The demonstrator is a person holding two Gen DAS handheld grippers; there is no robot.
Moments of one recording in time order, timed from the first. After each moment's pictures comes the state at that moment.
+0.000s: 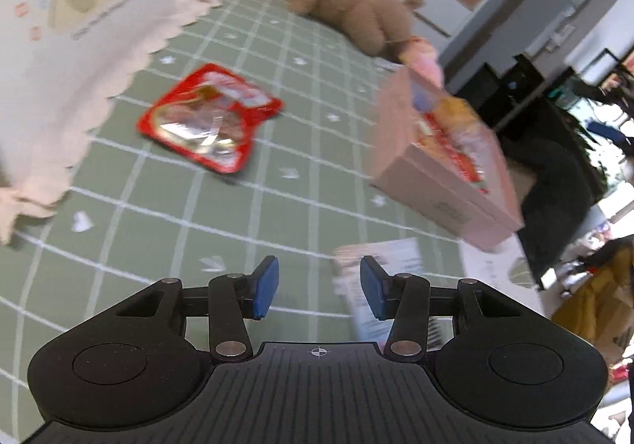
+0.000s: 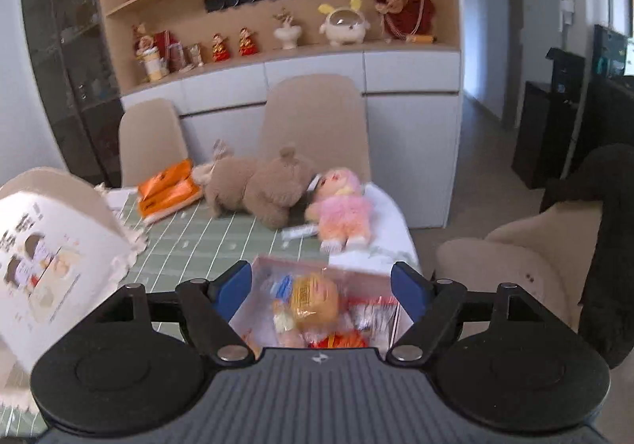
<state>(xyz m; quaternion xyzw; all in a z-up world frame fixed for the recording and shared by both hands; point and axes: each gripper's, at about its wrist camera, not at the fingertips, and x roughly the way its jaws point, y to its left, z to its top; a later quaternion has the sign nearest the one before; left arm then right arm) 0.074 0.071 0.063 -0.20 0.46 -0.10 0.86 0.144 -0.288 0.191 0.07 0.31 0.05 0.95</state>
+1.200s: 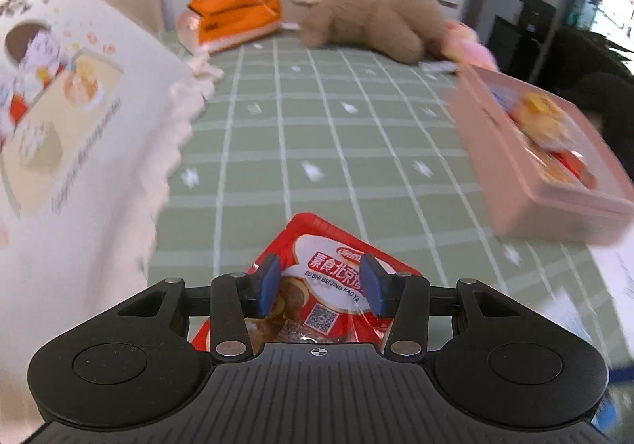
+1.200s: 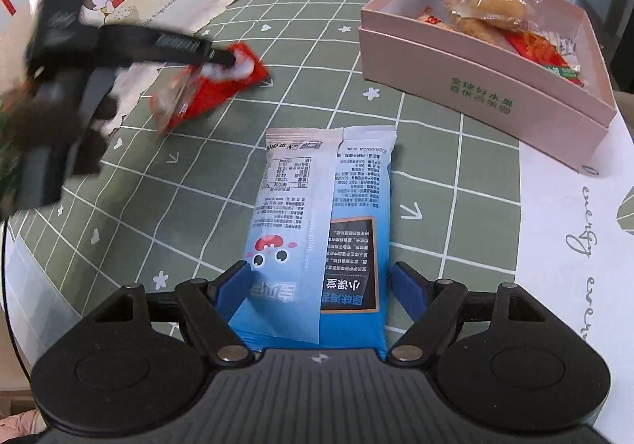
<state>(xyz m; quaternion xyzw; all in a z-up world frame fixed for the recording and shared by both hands) 0.161 0.080 0.040 -0.01 0.42 -0.09 0.90 0.039 -0.148 0.026 0.01 0.51 0.18 0.84</state>
